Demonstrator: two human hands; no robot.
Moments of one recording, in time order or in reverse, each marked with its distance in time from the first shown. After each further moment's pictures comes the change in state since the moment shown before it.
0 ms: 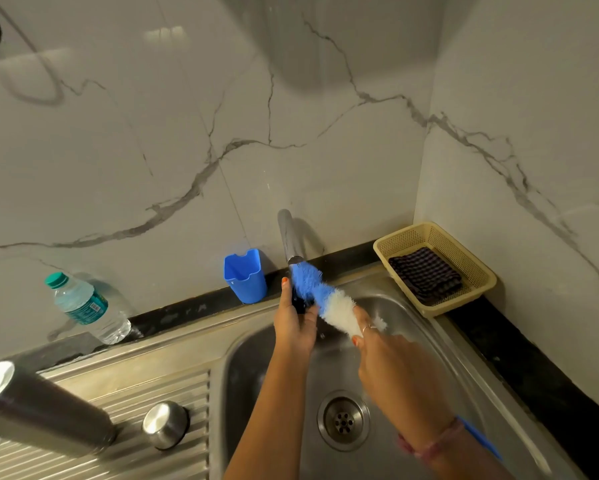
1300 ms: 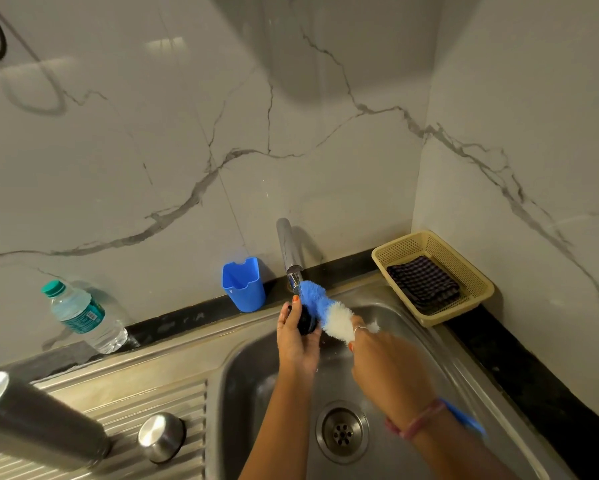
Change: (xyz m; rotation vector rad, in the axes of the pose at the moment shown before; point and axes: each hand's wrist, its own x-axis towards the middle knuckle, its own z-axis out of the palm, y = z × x) left_hand -0.006 -0.013 -0.015 0.010 0.010 0.035; right_hand 0.019 -0.007 -0.004 -0.090 -0.173 -0.016
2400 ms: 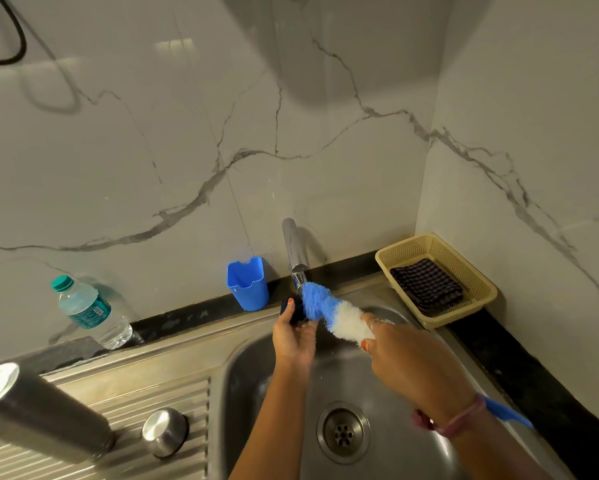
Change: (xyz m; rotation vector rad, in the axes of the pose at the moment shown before) left_hand 0.003 0.012 0.002 -0.143 0.006 -0.056; right_hand 0.004 0.021 -0.023 0.073 -0.054 -0.061
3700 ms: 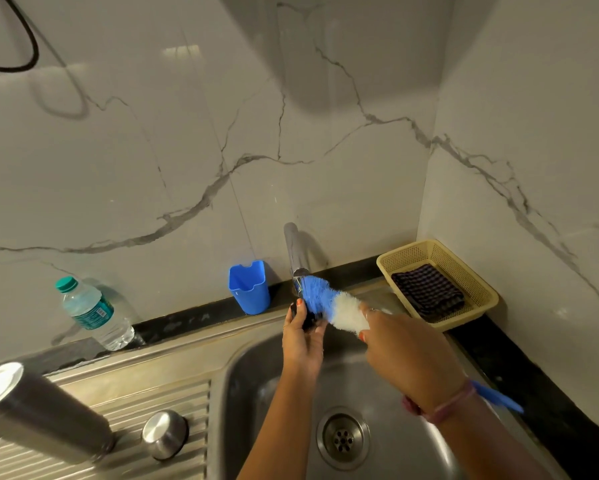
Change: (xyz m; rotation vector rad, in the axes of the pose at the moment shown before) left_hand -0.003 -0.010 -0.001 0.093 -0.056 0.046; right_hand 0.011 -0.008 -0.013 -0.109 0.025 -0.021
